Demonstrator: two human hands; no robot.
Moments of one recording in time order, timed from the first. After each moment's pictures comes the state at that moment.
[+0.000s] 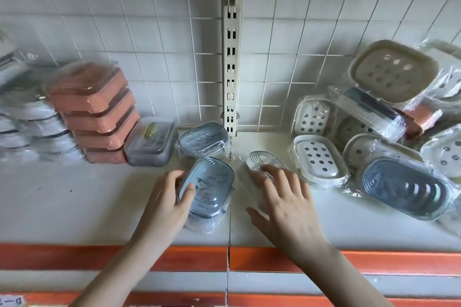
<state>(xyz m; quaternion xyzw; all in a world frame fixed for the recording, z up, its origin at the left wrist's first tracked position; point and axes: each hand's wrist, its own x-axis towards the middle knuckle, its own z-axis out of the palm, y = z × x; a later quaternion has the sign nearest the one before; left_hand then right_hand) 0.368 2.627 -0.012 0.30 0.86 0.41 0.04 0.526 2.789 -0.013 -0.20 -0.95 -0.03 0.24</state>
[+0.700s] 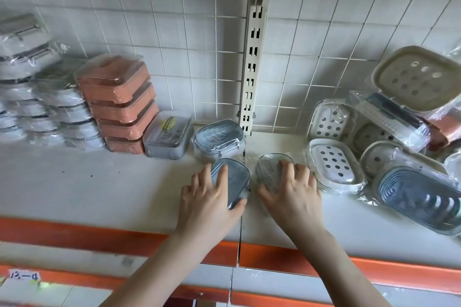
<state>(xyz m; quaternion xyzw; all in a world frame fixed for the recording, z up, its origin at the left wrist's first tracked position) 0.405 2.657 -0.004 0.36 0.93 0.08 -0.03 0.492 2.788 -0.015 -0.41 -0.89 0.12 0.19</state>
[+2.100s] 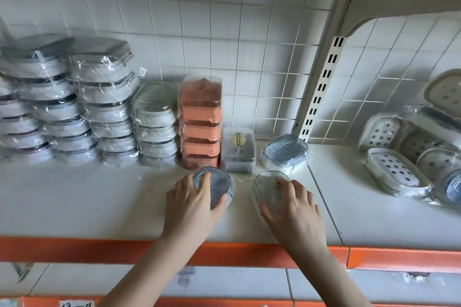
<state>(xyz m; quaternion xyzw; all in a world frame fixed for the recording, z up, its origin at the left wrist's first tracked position) 0.252 2.498 -0.011 0.38 0.91 0.14 -0.13 0.395 2.627 -0.016 -0.41 -0.88 0.09 0.20</state>
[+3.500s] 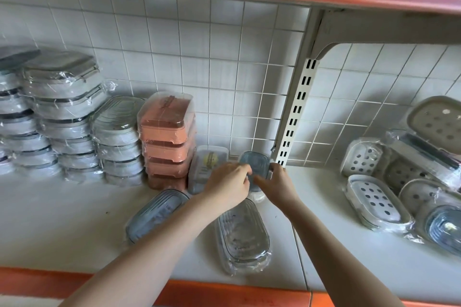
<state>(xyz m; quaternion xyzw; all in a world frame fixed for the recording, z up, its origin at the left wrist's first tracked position) 0.253 2.661 0.020 0.51 0.83 0.24 -0.02 0.334 2.782 -0.006 -0.39 -0.83 0.37 0.17</state>
